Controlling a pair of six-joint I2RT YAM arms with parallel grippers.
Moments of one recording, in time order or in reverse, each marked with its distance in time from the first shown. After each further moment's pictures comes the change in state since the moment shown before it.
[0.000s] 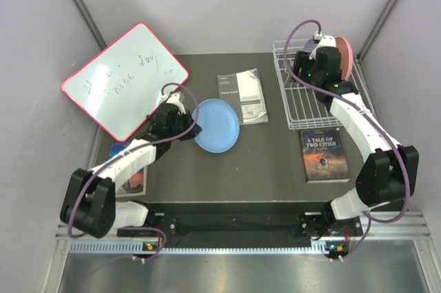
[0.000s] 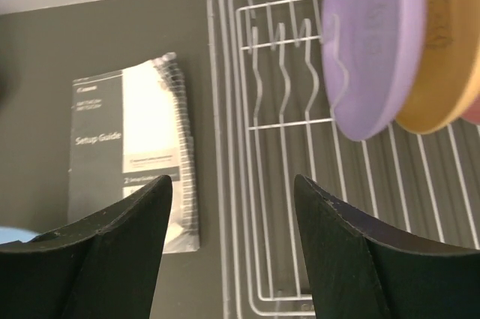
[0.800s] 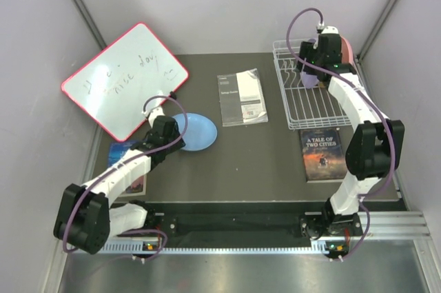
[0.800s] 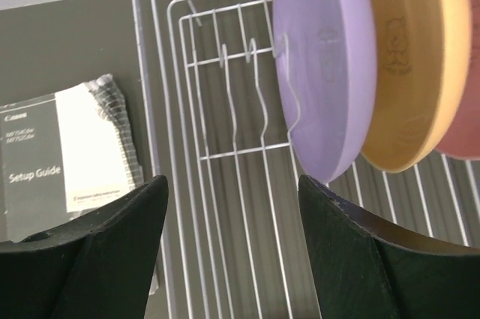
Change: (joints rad) left arm 0.007 -0.146 -0.108 -0.206 -0.397 -0.126; right arm -0.100 0.243 0.239 -0.108 0.002 -0.041
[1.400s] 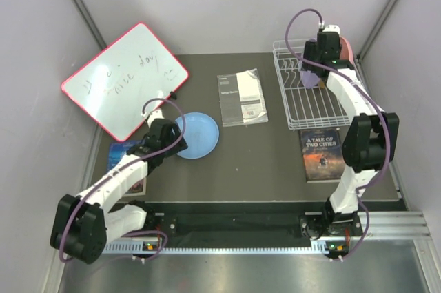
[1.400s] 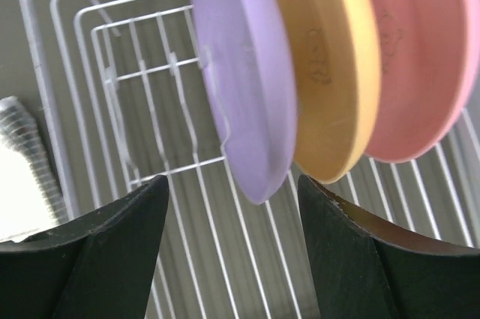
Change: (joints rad) left arm 0.000 -0.053 -0.028 -0.074 0.042 -0.001; right arm -0.017 0.084 0.078 -0.034 0.164 -0.078
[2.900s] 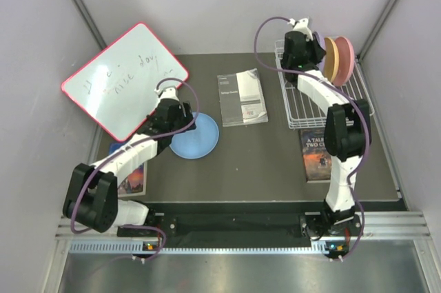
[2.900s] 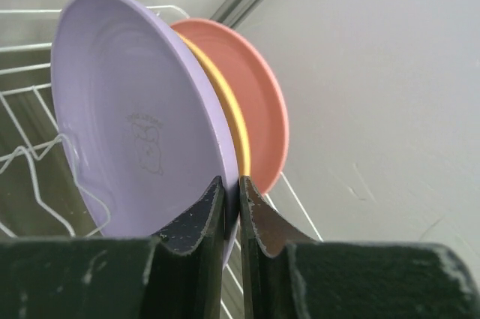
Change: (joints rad) left arm 0.000 0.228 0.186 0.235 0.032 0.227; right arm 0.178 0.212 0.093 0.422 0.769 -0.530
